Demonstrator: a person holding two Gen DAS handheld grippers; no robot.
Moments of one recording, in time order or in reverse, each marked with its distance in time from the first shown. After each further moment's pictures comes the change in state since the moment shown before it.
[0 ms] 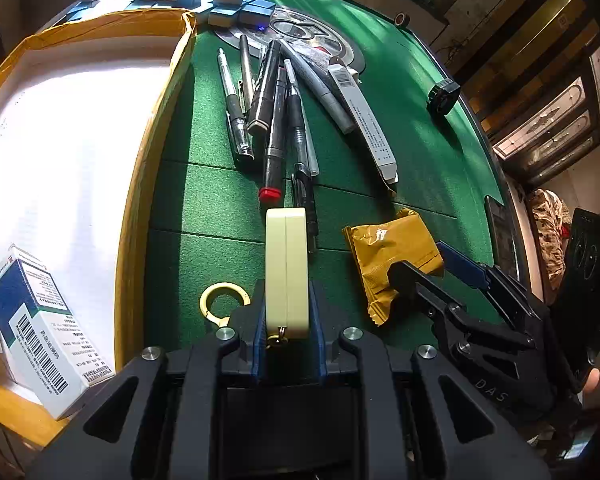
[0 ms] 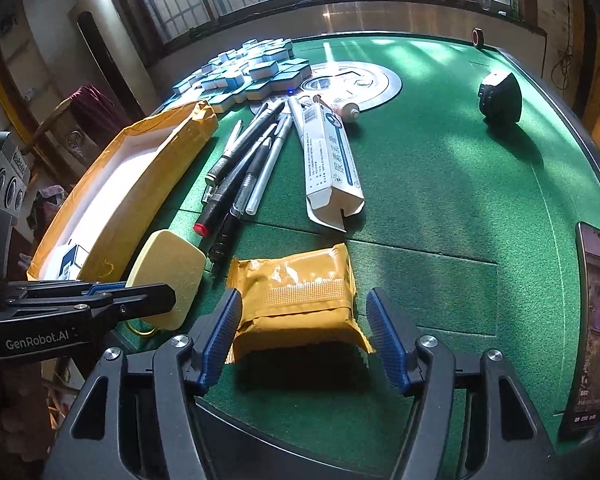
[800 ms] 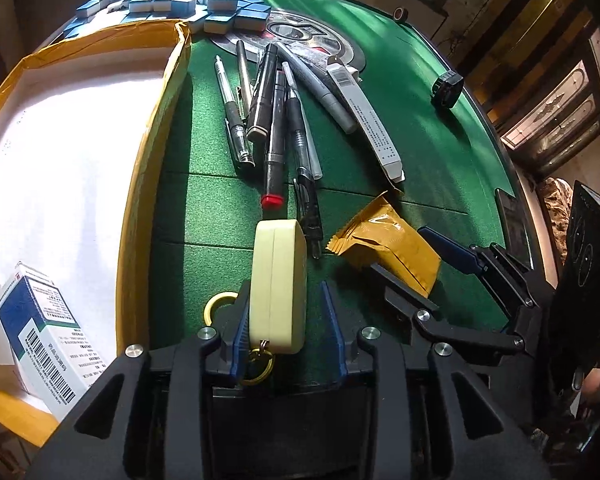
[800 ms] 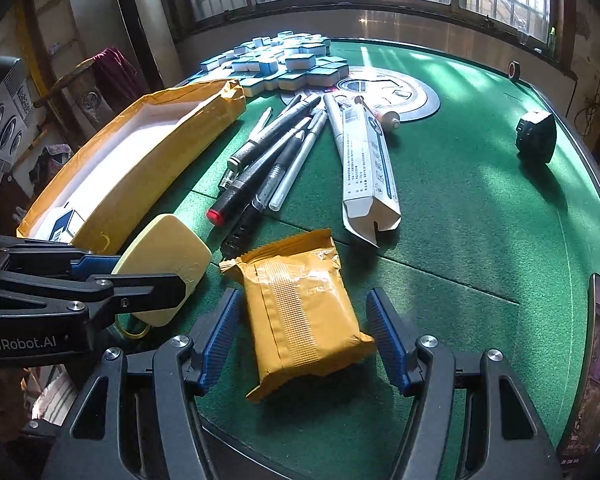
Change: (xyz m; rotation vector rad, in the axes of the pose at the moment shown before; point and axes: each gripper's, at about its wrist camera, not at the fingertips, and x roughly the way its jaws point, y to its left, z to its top) left arm 0.003 -0.008 0.006 0.059 -0.009 0.062; right arm 0.019 0.020 0.005 -0.166 -0.005 -0.008
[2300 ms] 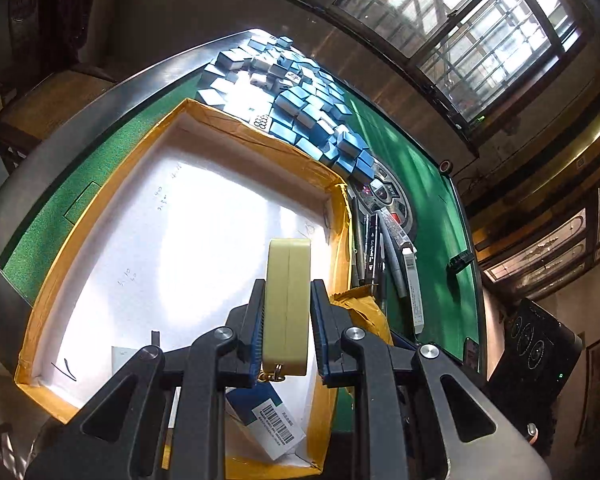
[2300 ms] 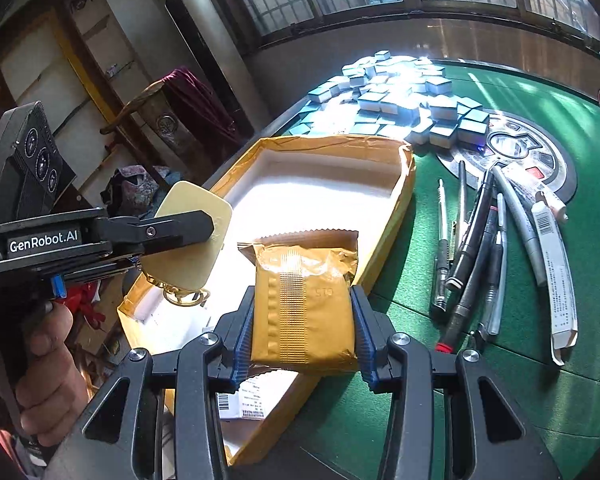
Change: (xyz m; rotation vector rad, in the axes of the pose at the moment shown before) left arm -0.099 0.164 0.030 -0.381 -0.265 -0.087; right arm 0.020 0.125 0.086 -0.008 -0.019 0.300
